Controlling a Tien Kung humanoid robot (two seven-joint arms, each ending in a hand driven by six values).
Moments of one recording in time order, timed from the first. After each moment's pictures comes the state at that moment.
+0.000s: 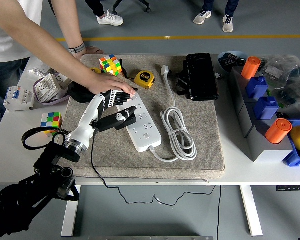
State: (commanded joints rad) left arm -0.36 0.25 -0.75 -1.28 1.08 0.40 -0.27; right arm 0.01 -0.34 0.79 0.42 -0.12 -0.04 0.07
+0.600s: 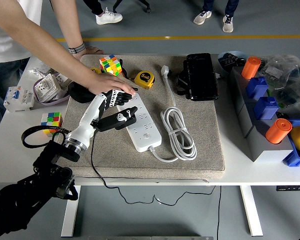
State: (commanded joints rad) left arm -0.36 0.26 -0.75 -1.31 1.12 0.39 -0.24; right arm 0.01 -0.35 0.77 0.43 -0.12 -0.04 0.07
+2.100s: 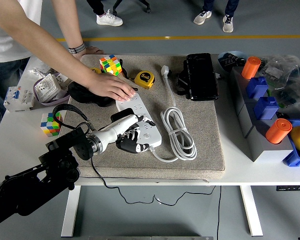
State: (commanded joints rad) left arm -0.47 0.27 -0.71 -1.44 1.54 -0.04 0.35; right arm 0.02 -0.35 0.77 0.43 -0.12 -0.04 0.06
